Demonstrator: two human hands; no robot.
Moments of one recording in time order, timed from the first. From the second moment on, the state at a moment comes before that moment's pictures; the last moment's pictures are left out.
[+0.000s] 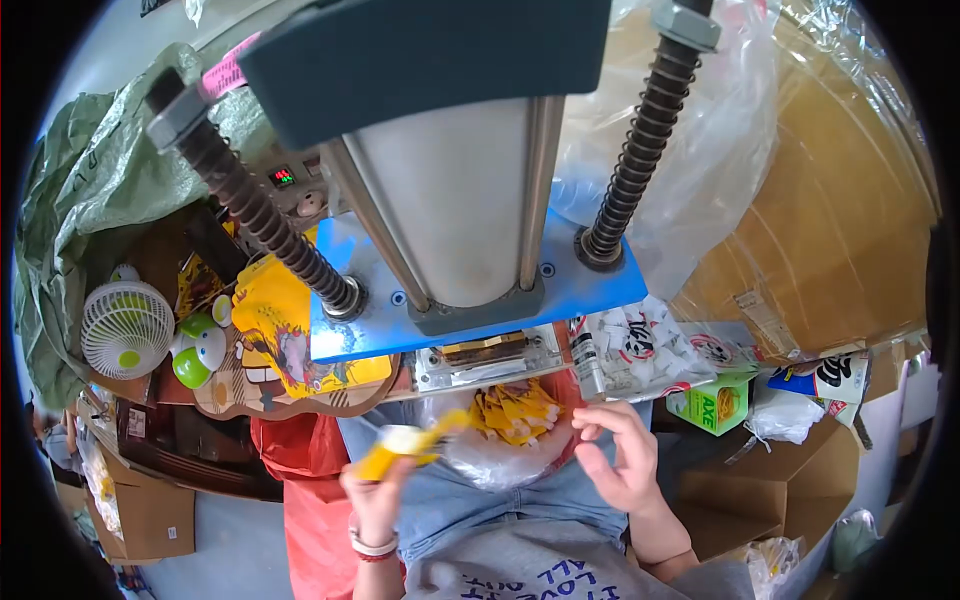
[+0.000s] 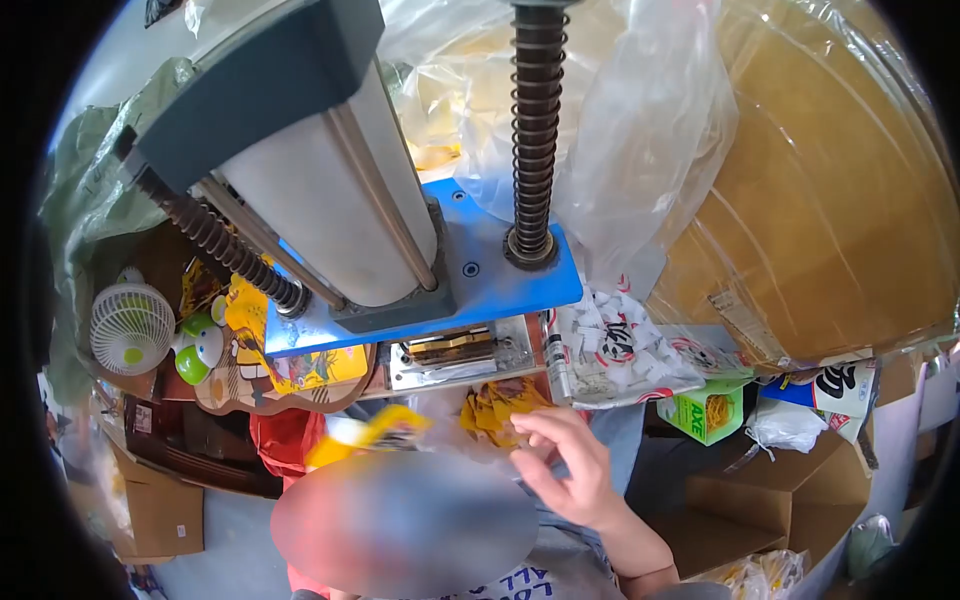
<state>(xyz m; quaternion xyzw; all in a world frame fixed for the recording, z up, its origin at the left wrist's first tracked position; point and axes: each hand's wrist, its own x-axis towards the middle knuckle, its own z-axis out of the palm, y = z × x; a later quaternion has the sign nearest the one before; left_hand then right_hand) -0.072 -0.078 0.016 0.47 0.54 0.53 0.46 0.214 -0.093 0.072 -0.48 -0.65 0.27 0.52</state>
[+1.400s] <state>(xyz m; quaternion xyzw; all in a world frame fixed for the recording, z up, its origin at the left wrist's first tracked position) -0.032 -0.133 0.033 0.67 0.48 0.38 0.42 0.188 -0.103 0.052 -0.39 -0.73 0.33 0.45</state>
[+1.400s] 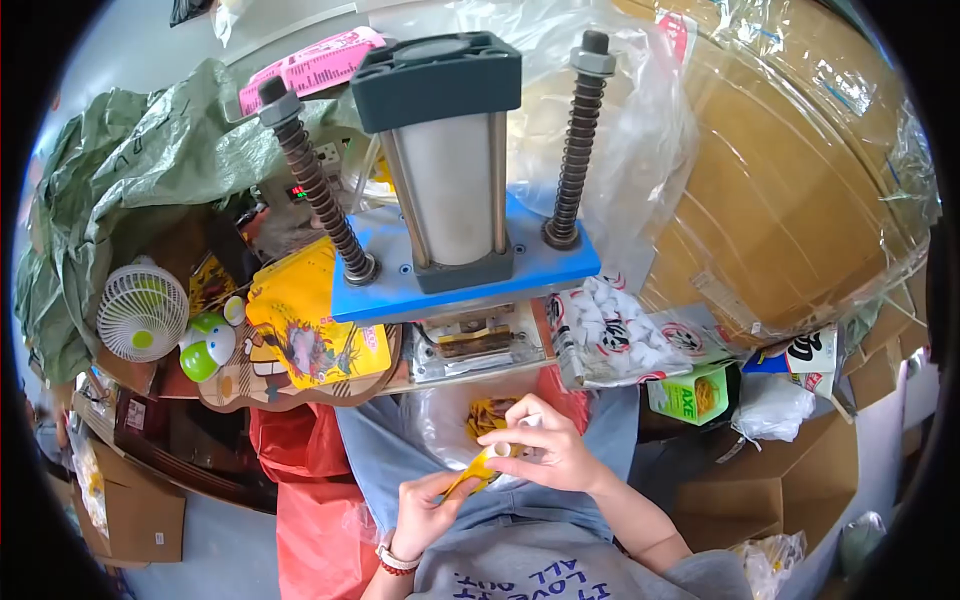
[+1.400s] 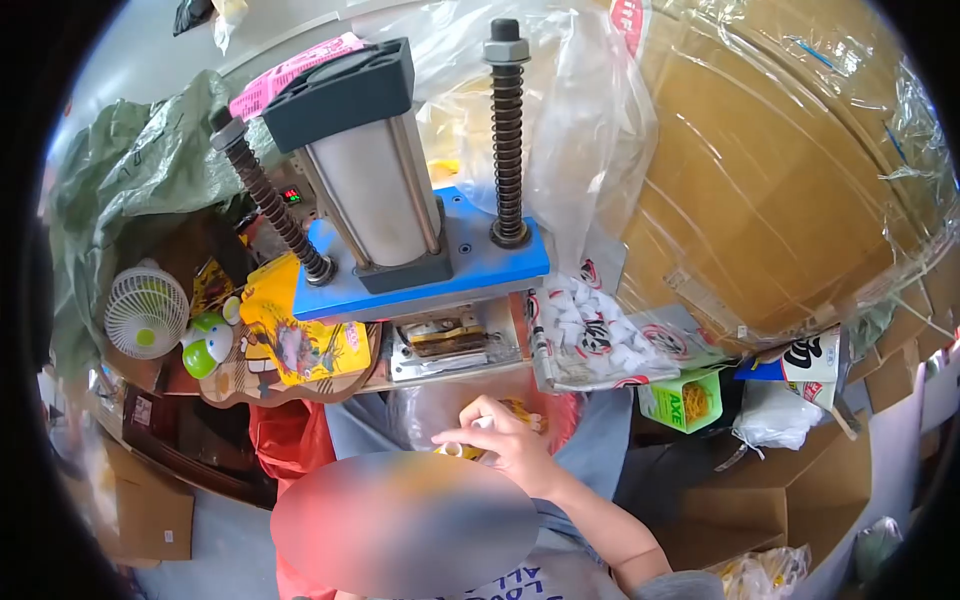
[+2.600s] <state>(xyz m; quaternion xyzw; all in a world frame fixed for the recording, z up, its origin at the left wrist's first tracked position) -0.006 -0.084 -0.035 0.38 0.47 0.41 0.69 0.224 -0.114 0.038 -0.44 -0.53 0.44 0.58</state>
